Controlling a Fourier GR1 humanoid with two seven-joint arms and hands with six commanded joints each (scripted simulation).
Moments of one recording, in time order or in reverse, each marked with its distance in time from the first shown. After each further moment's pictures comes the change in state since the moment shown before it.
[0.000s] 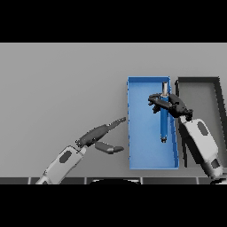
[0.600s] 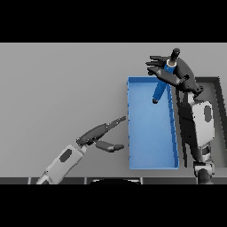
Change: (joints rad) left arm -0.015 -0.008 0.006 0.027 0.002 -0.004 0.001; right arm -0.255 0.204 -0.404 -0.104 0.179 0.195 -0.016
